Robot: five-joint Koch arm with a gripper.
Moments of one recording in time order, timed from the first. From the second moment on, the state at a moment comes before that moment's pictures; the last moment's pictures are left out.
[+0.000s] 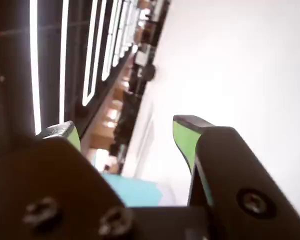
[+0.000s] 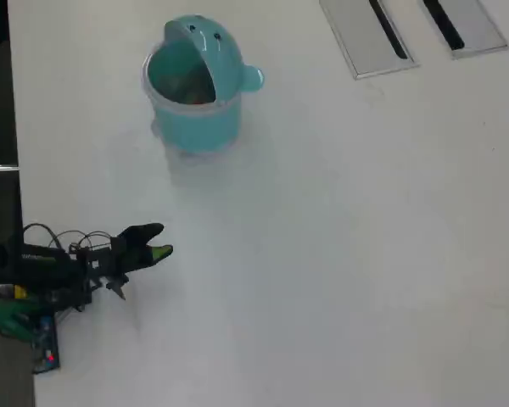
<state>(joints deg) 0.0 131.1 177.4 -42.6 -16.3</state>
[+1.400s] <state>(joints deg) 3.3 131.1 177.4 -13.7 -14.6</state>
